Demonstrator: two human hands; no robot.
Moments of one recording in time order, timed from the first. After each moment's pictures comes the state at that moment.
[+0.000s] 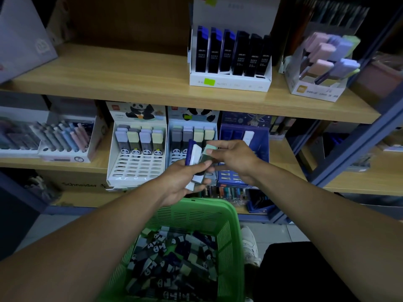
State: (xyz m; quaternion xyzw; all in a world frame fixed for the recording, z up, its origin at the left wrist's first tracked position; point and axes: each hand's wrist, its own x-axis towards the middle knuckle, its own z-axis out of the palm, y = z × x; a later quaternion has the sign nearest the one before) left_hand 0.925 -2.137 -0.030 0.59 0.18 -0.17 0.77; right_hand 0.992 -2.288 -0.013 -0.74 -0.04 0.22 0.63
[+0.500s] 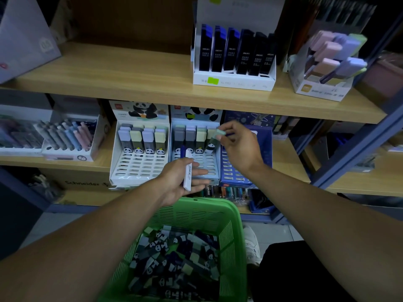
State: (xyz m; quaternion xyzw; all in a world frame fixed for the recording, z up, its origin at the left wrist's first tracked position) left_hand 0.923 -2.128 -0.031 0.56 0.26 -0.16 0.77; right_hand 1.009 -2.289 -0.024 -0.85 -0.15 -0.07 0.50
